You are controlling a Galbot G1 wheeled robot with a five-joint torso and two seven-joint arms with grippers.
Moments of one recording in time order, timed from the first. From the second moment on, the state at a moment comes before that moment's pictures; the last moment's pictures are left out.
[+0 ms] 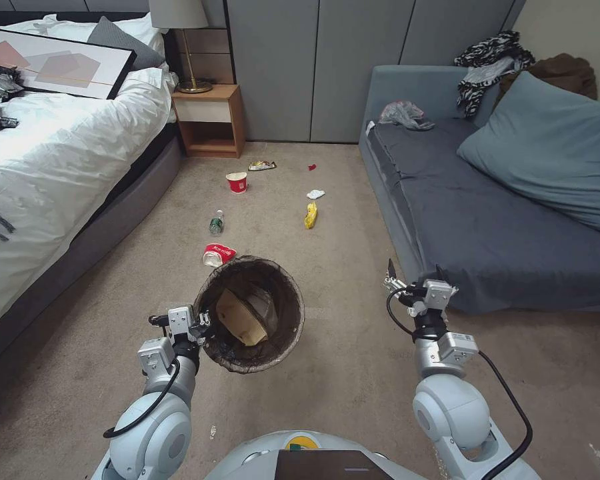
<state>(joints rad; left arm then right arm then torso) 1.68 -1.23 -0.42 -2.35 -0.54 0.39 -0.50 -1.57 1.23 0.43 2.22 0.24 -0.02 0.43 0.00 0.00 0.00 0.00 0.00</state>
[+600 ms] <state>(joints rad) 1.68 -1.23 -0.42 -2.35 -0.53 0.38 -0.50 -1.58 1.24 0.44 2.23 0.22 -0.02 0.43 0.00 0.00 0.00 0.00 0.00</state>
